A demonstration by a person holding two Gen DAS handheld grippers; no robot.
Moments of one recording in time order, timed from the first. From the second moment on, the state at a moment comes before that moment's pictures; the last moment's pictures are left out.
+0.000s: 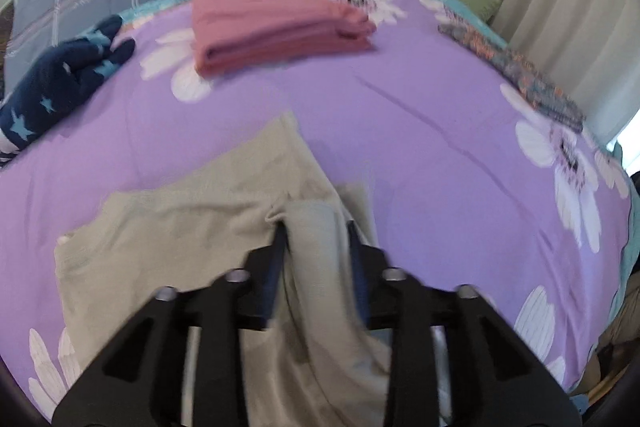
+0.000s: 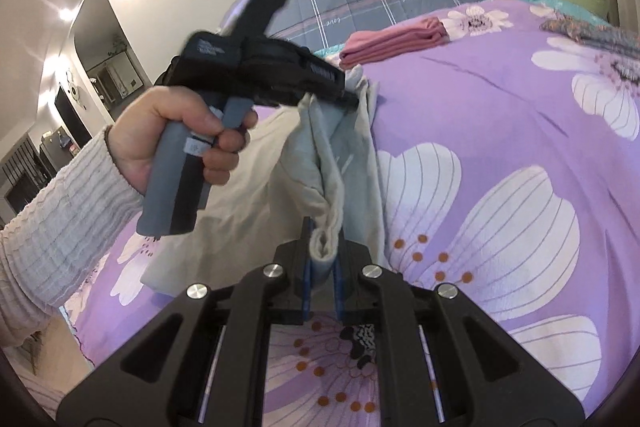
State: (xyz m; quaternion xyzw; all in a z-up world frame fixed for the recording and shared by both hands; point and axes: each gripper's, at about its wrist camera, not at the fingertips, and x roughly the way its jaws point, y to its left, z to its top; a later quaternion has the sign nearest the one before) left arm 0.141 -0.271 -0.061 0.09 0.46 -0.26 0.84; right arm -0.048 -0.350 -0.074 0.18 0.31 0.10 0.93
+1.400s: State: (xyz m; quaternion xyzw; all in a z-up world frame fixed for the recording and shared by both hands) left arm -0.068 -0.063 -0.088 0.10 0.40 -0.22 0.89; right arm -0.036 -0.381 -0.052 0.19 0.33 0.04 0.92
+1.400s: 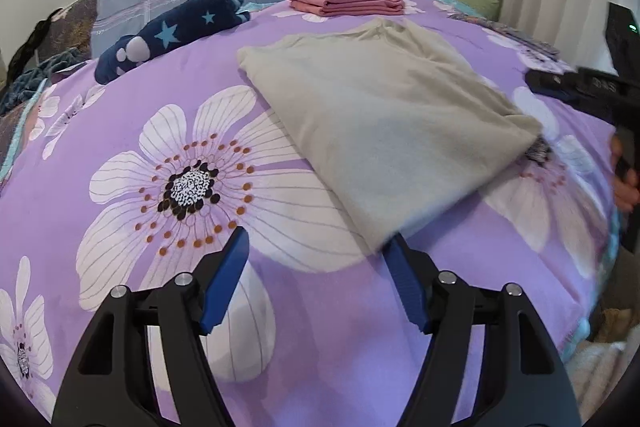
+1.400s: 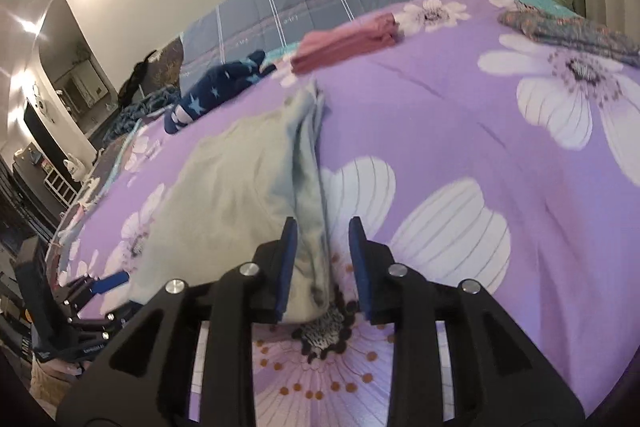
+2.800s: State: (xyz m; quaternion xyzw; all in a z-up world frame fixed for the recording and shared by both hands) left arm -0.005 -0.098 -0.107 0.06 0.41 -0.25 0.88; right arm 0.200 -0.372 -0.048 0.10 0.40 0.08 0.91
